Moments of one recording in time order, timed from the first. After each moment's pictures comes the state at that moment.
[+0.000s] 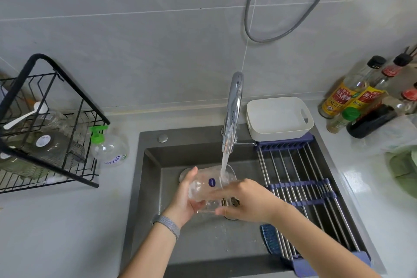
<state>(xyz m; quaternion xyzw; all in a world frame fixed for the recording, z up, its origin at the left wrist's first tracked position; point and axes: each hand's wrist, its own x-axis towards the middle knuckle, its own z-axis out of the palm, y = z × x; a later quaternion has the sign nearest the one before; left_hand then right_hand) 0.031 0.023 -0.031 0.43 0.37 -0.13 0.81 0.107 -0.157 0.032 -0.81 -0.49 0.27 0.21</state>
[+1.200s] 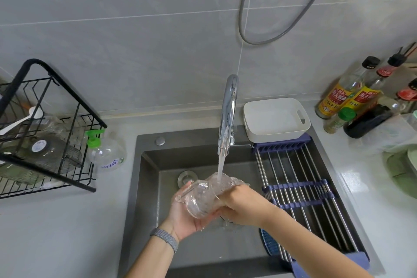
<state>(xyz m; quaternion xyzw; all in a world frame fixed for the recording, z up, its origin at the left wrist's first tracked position) 0.015 0.012 -0.027 0.17 0.38 -0.20 0.89 0.106 -0.153 0.001 -0.78 -0.56 0.18 0.20</state>
